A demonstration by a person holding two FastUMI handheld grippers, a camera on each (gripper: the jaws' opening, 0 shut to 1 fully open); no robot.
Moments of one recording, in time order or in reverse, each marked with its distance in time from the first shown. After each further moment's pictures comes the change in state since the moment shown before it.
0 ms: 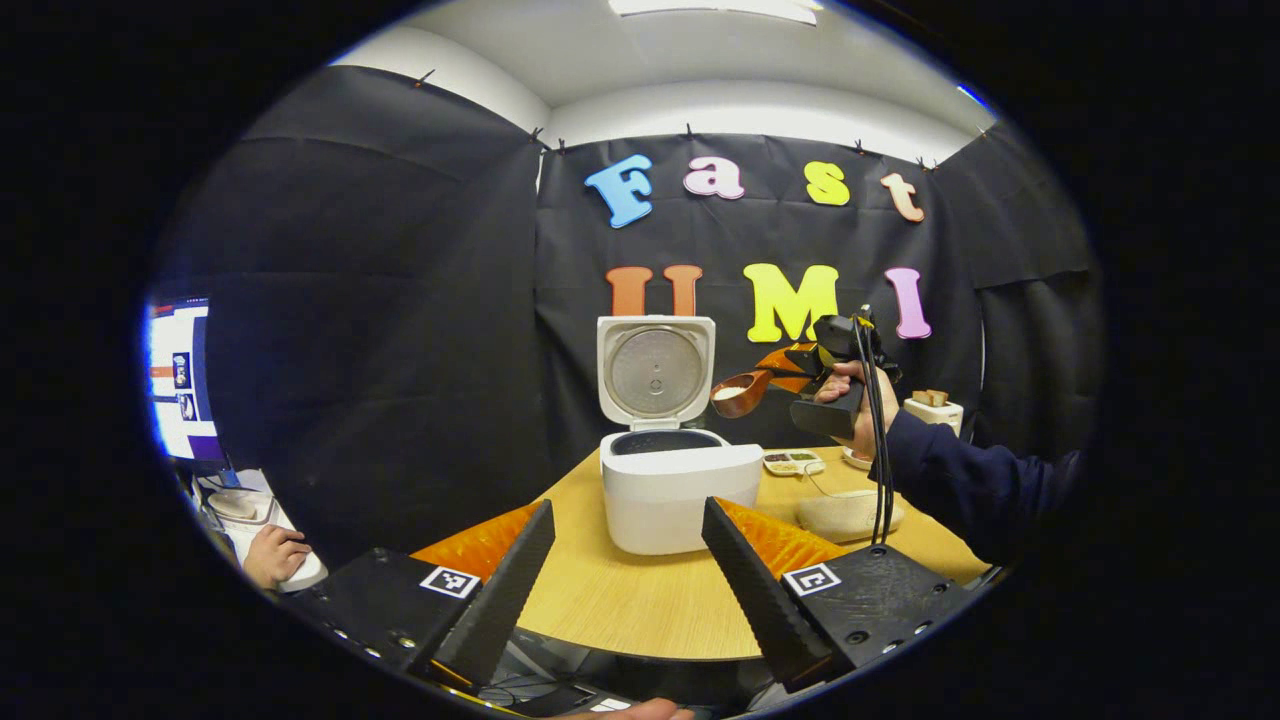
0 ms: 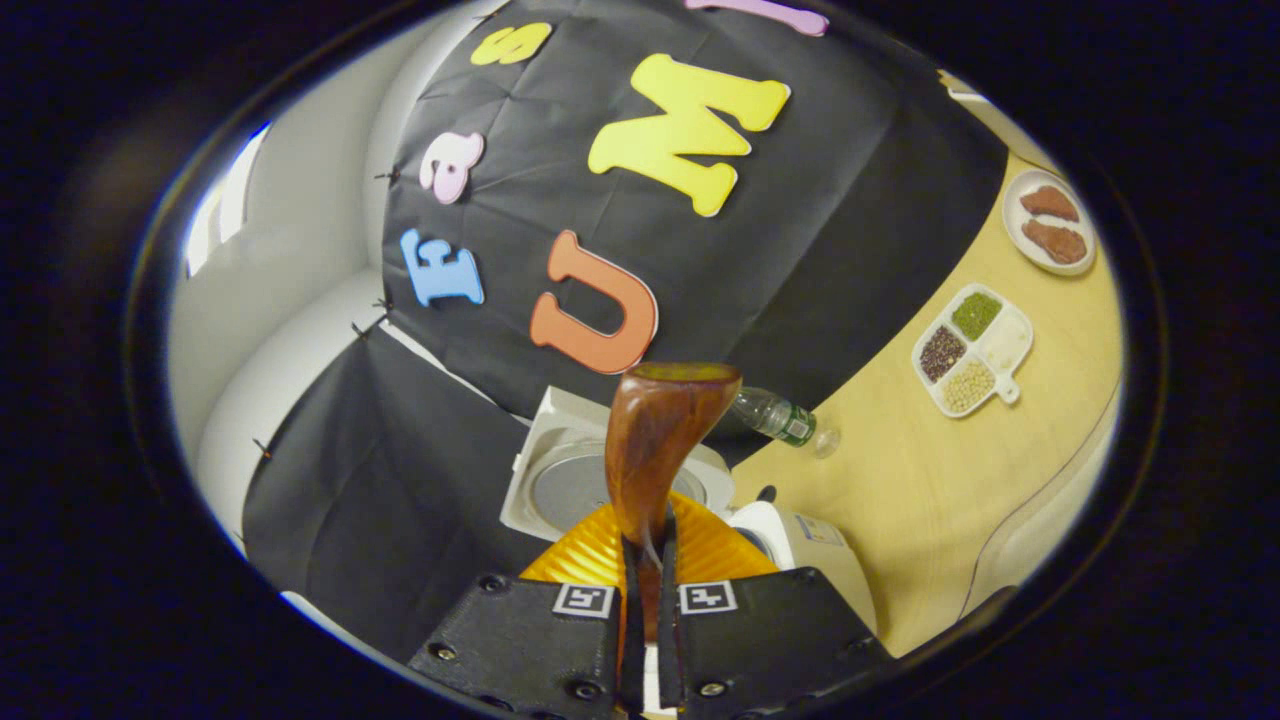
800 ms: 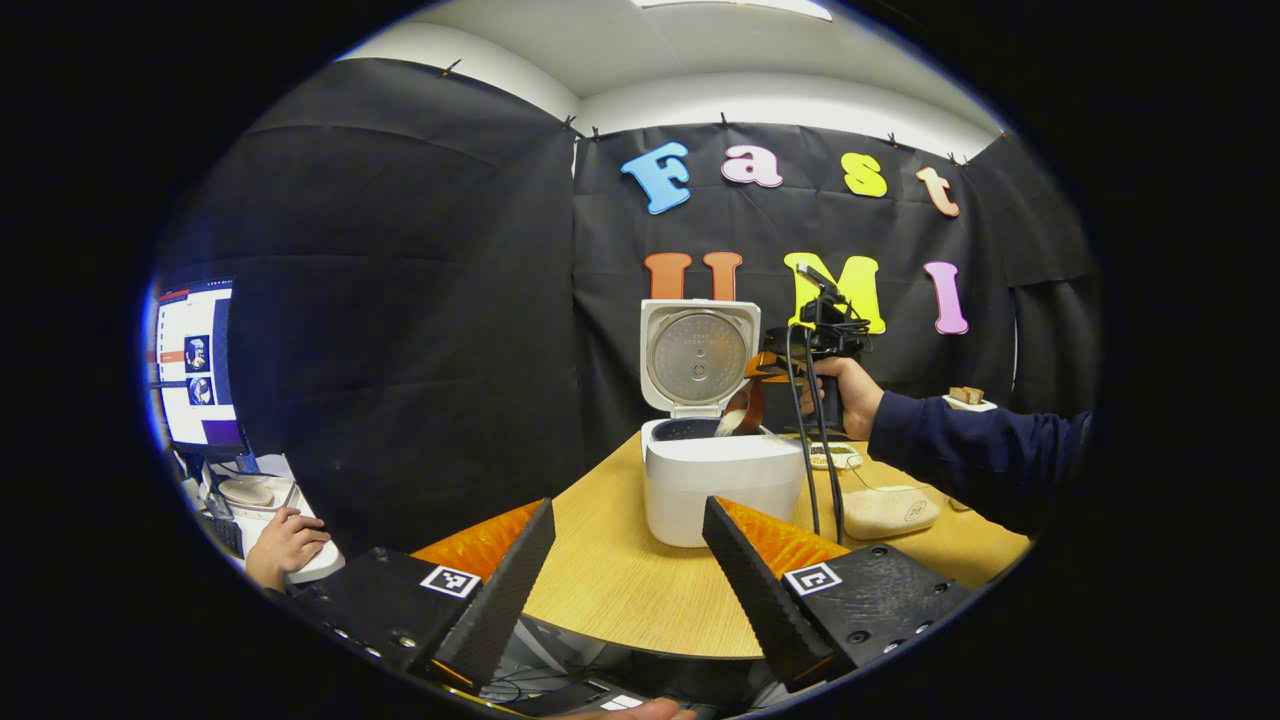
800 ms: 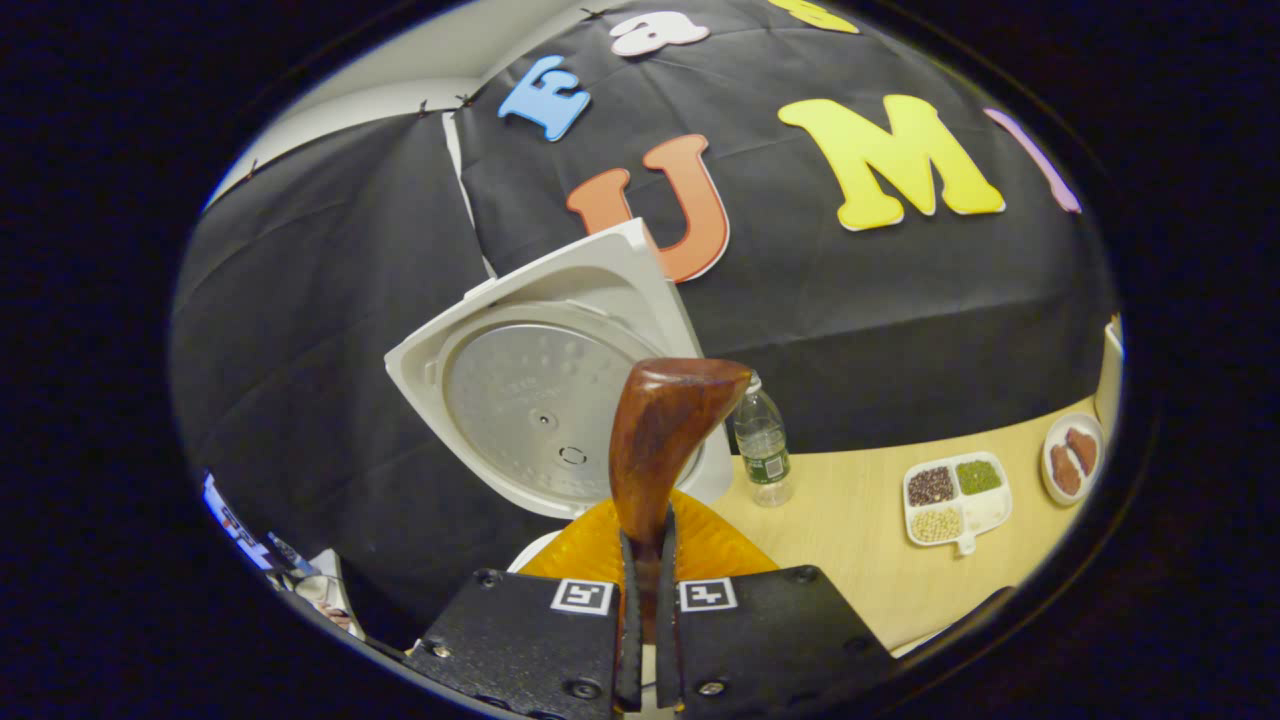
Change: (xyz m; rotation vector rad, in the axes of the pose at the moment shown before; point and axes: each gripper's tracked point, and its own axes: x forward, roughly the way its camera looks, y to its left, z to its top) left arm 0.007 0.021 -0.013 -0.032 0.014 0.056; right arm 0.087 0.010 -0.052 -0.678 0.125 -0.175
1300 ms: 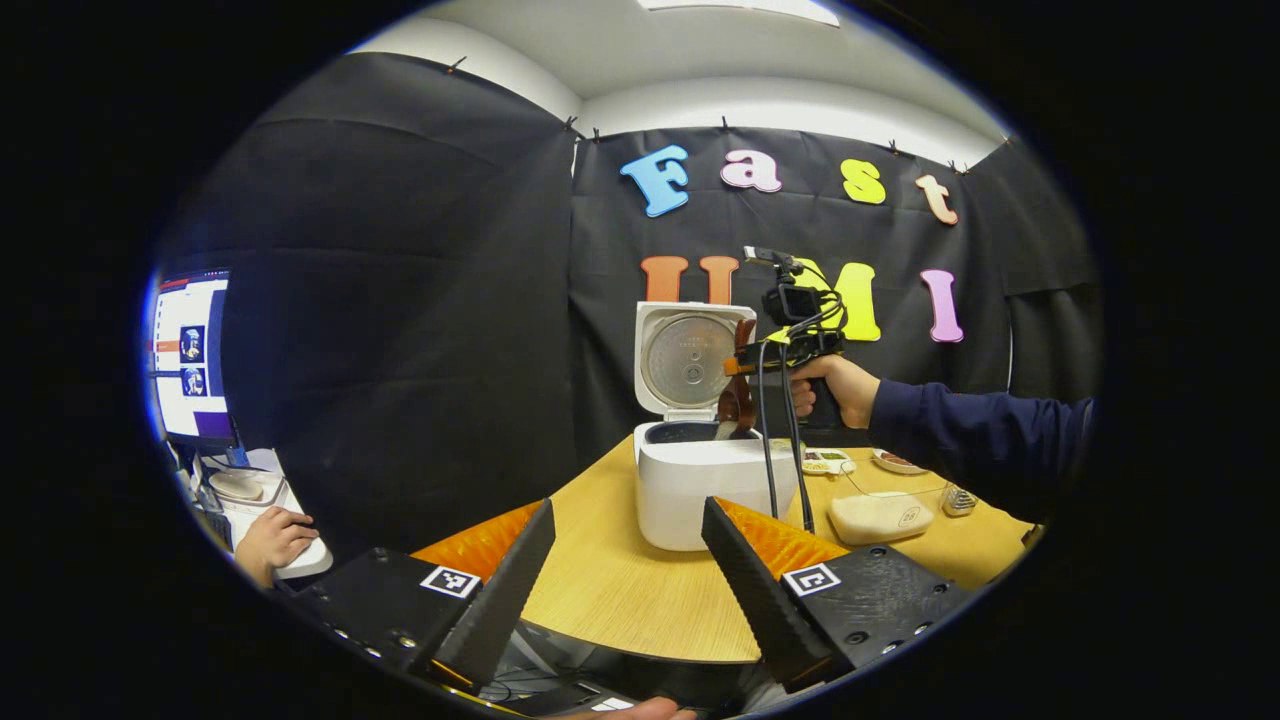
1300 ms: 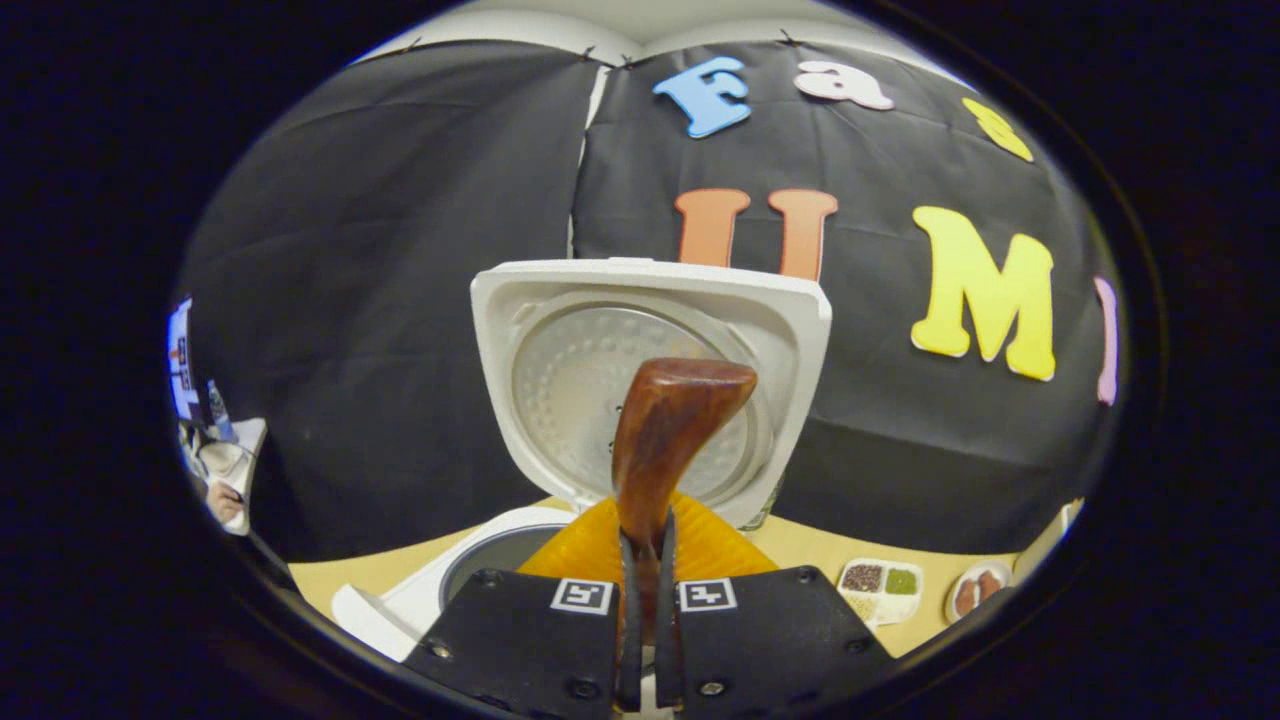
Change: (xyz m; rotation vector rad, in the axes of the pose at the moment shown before) left arm 0.009 -0.006 -0.005 -0.022 0.008 -0.021; right arm -0.004 0.035 -0.001 -0.460 0.001 -0.025
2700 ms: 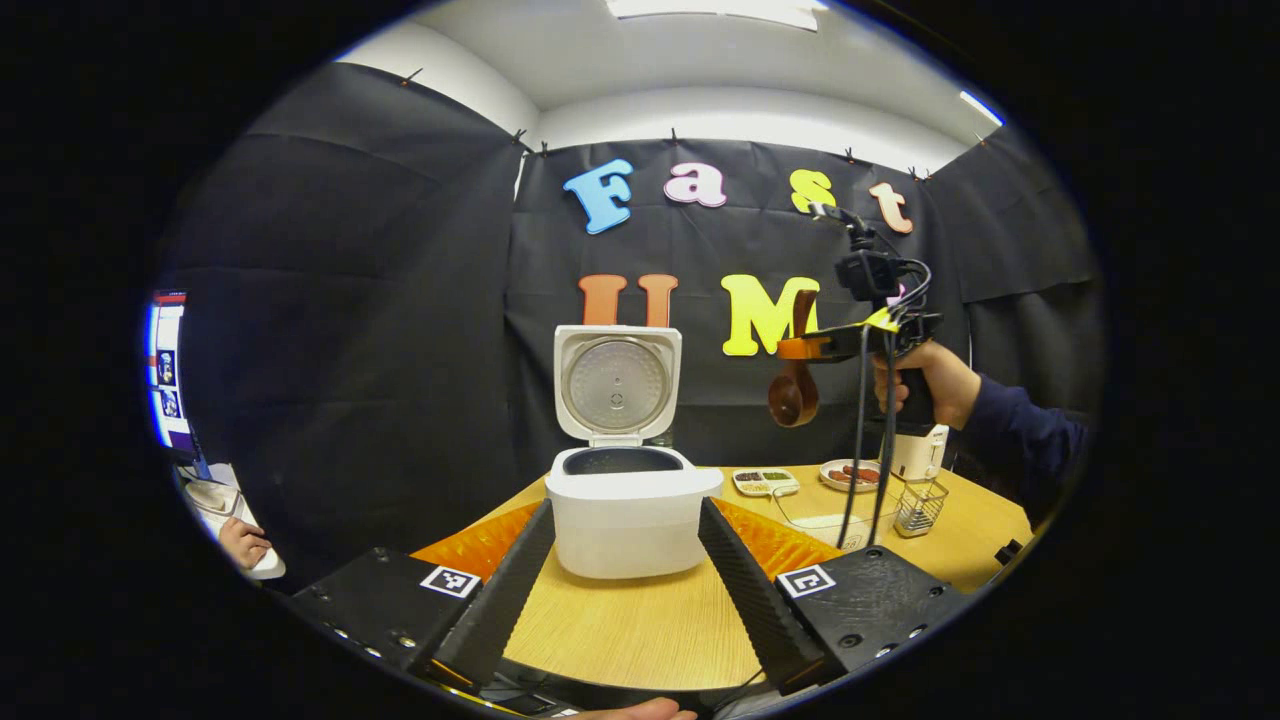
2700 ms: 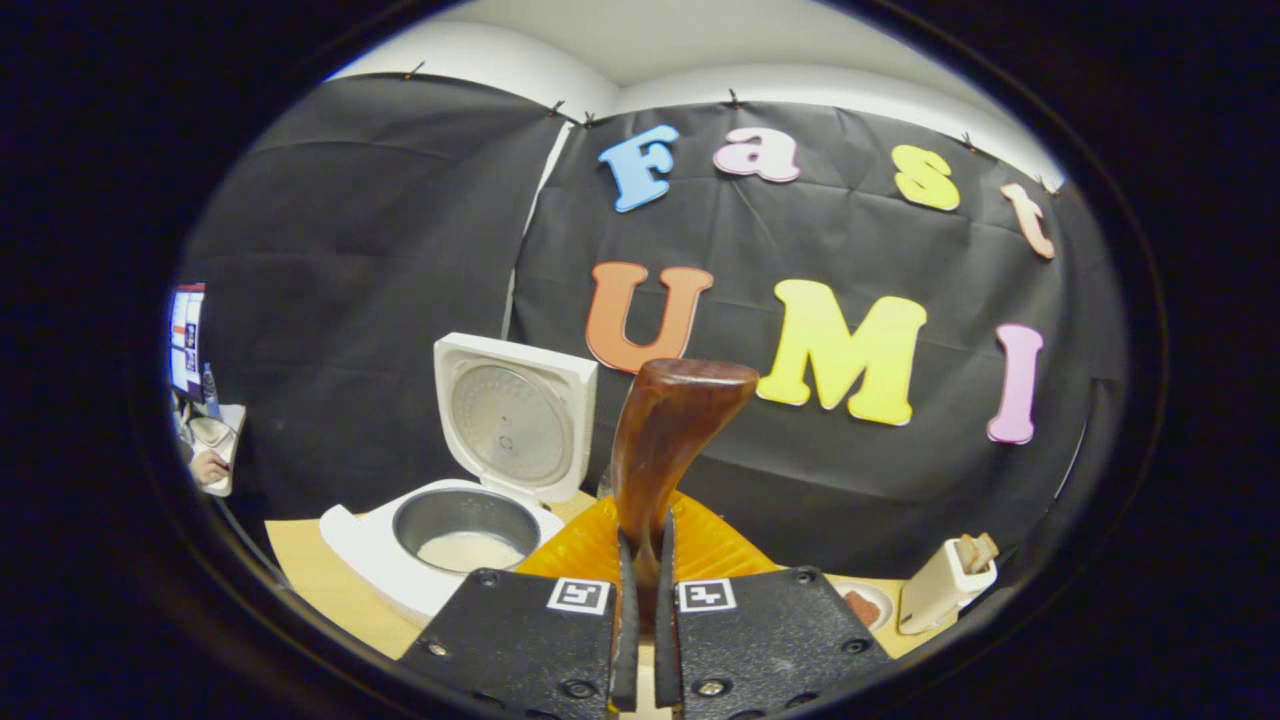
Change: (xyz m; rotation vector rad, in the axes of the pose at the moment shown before) left arm 0.016 -0.095 0.031 0.031 -0.060 -0.128; right arm -0.220 -0.154 0.012 0.003 -0.126 -0.184
